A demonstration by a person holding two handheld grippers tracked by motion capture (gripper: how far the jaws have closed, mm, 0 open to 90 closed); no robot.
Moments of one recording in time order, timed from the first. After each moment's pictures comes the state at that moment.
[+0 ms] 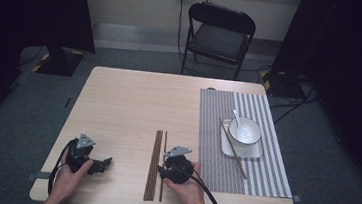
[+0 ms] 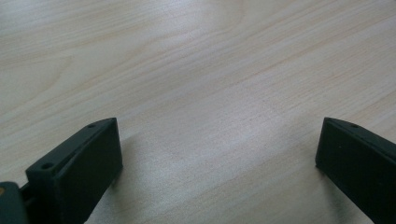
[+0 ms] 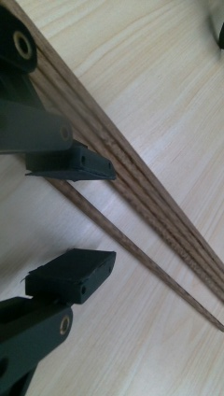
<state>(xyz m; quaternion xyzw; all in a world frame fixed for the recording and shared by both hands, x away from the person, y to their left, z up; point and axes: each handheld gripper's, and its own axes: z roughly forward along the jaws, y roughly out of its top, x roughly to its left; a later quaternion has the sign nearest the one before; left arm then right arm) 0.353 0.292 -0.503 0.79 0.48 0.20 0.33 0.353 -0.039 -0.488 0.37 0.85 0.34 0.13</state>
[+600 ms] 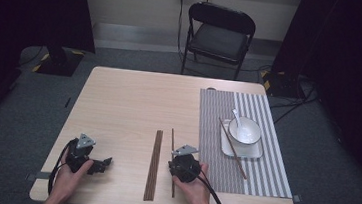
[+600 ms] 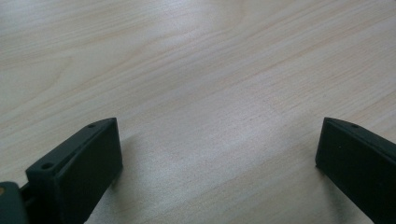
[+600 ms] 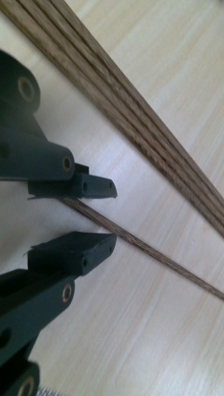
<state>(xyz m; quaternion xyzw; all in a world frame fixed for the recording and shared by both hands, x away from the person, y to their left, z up) 0.353 0.292 -0.503 0.79 0.48 0.20 0.33 0.359 -0.057 -0.487 0.41 0.84 0.33 0.16</state>
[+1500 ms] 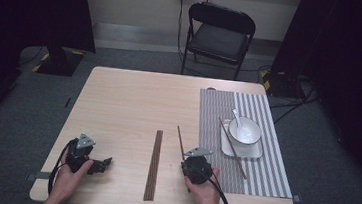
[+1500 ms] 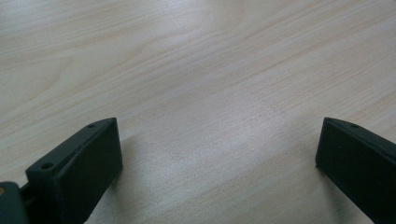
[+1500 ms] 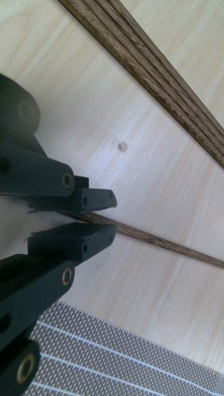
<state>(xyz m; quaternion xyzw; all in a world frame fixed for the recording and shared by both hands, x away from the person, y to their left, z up) 0.353 0.292 -0.503 0.79 0.48 0.20 0.33 0.354 -0.088 -0.485 0.44 0.82 0.32 0.17</state>
